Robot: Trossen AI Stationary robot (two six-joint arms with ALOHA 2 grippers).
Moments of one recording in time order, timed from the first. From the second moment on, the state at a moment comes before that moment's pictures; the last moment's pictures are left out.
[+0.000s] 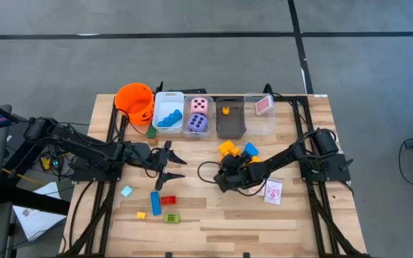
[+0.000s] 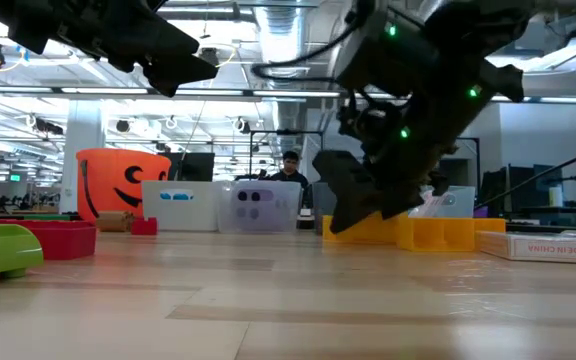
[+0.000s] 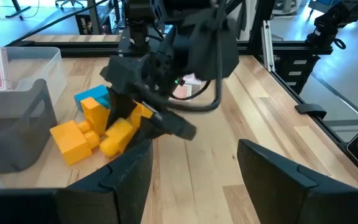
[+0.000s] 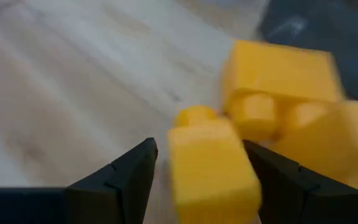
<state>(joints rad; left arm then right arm) -0.18 1.07 0.46 0.33 -0.06 -0.04 0.27 1.94 1.01 -0.24 0.75 0.94</state>
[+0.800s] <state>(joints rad) -0.18 1.07 0.46 0.33 -0.06 -0.04 0.24 1.94 1.01 -0.23 0.62 0.88</state>
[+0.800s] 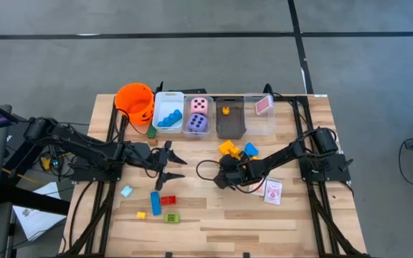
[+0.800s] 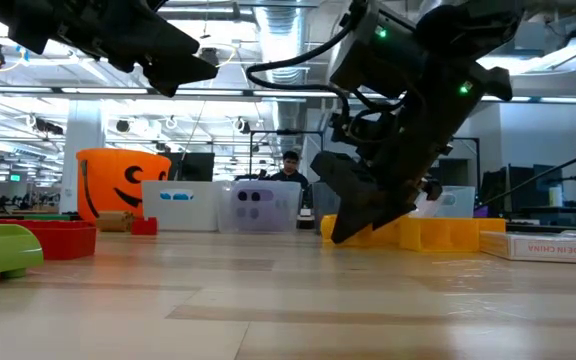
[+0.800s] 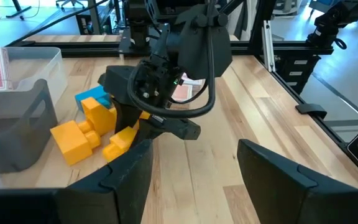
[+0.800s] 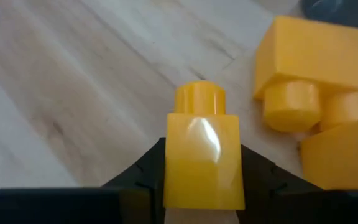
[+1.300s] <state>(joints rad) -0.18 1.07 0.46 0.50 -0.61 -0.33 0.32 1.94 1.22 -0.28 0.75 0.61</state>
